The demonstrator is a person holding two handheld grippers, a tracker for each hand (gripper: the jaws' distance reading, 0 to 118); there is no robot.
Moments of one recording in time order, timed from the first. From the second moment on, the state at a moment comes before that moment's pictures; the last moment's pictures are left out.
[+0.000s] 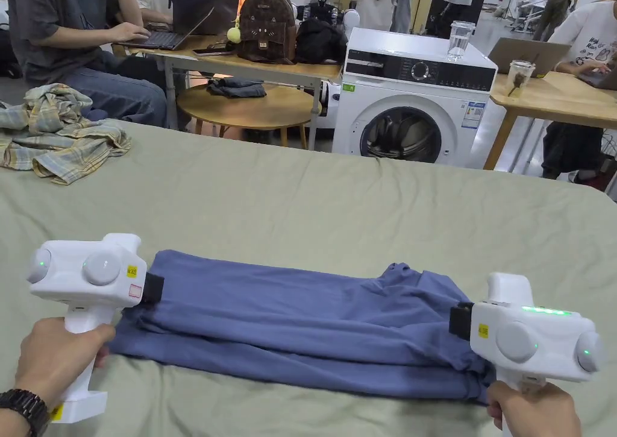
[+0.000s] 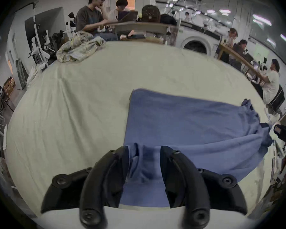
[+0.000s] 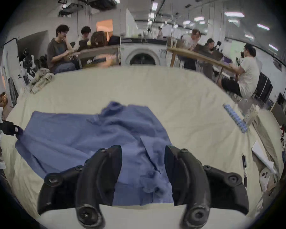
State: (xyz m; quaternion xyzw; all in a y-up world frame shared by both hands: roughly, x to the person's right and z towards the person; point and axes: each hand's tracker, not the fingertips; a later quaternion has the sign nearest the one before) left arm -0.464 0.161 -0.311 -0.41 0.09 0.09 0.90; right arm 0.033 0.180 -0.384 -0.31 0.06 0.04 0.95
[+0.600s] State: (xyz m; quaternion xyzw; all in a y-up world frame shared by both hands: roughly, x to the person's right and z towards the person) left arm -0.426 0.181 -0.223 -0.29 0.09 0.03 0.95; right arm -0.031 0.202 -0.293 -0.20 0.10 0.02 0.97
